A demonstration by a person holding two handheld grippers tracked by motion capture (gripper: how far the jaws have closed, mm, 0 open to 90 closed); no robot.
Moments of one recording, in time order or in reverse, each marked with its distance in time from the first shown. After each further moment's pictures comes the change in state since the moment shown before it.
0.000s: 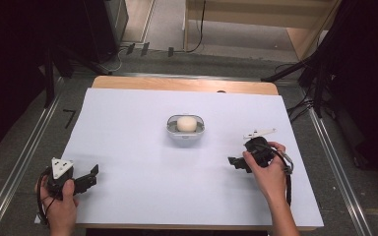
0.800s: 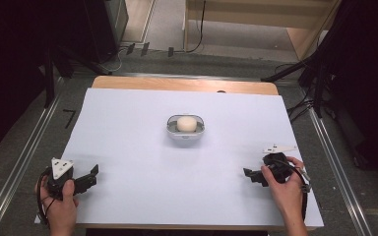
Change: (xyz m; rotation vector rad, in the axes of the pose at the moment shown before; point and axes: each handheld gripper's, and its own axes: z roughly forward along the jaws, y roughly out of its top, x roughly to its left) left arm 0.000 0.000 0.000 -0.001 0.000 0.001; right arm -0.023 -0.057 -0.018 -0.052 -0.031 0.060
